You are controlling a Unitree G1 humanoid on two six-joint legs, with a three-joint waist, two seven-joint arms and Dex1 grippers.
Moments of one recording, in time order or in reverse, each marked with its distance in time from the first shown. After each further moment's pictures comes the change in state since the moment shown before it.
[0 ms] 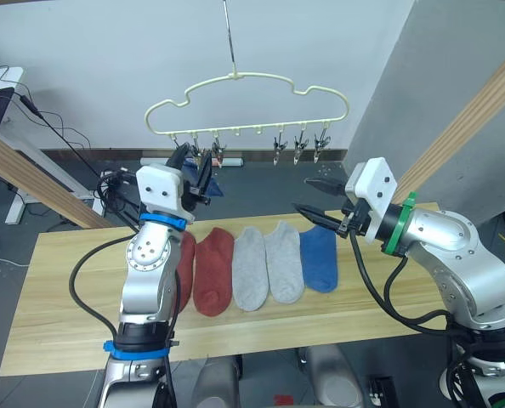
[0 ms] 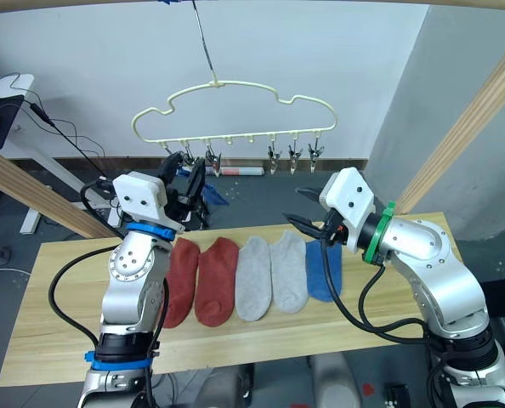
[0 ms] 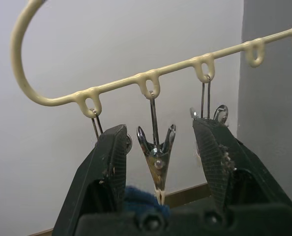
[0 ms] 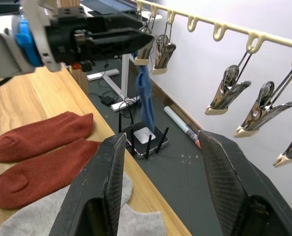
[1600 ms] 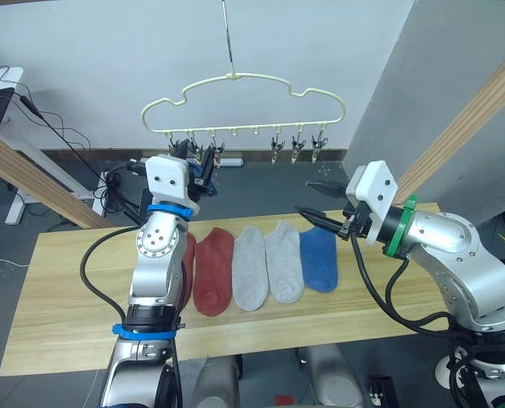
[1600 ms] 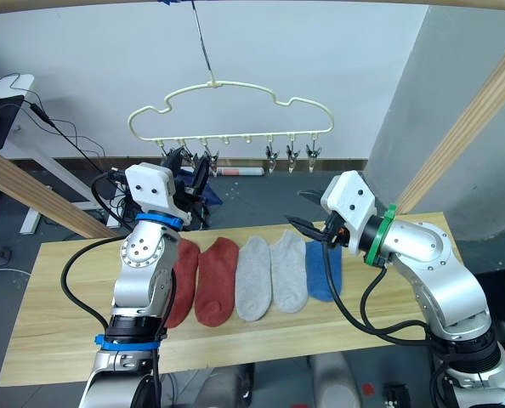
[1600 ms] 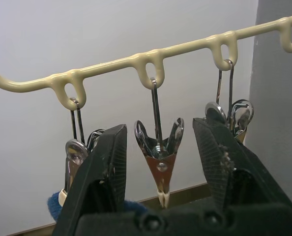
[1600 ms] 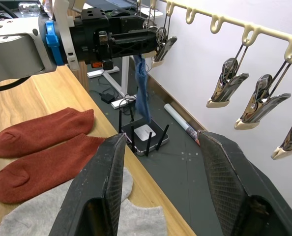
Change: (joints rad) left arm -0.138 -0.008 -0.001 0.196 0.023 -0.043 0.043; right arm 0.012 -0.010 0.002 0.000 0.011 -0.012 0.002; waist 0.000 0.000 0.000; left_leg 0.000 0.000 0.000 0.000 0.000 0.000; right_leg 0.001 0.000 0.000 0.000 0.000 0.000
